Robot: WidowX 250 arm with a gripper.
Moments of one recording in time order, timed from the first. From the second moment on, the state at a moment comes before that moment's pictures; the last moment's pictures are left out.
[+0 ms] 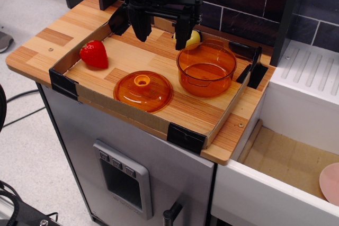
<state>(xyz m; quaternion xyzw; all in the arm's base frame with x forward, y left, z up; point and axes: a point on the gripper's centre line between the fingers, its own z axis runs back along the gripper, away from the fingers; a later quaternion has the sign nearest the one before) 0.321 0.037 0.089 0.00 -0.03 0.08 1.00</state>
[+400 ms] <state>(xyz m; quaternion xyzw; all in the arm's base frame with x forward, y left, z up) 0.316 0.037 0.078 0.00 -0.01 0.08 1.00</state>
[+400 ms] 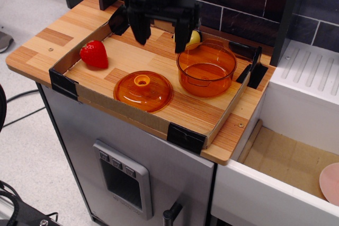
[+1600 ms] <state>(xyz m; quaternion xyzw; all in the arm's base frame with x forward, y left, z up) 0.294 0.074 0.041 0.02 0.00 0.05 1.00</state>
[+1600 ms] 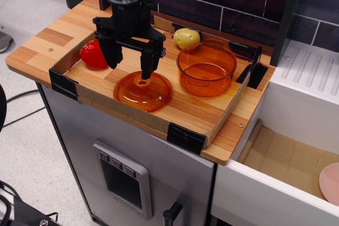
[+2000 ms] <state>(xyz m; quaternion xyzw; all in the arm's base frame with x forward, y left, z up) 0.295 0.072 0.030 0.02 0.00 0.05 1.00</state>
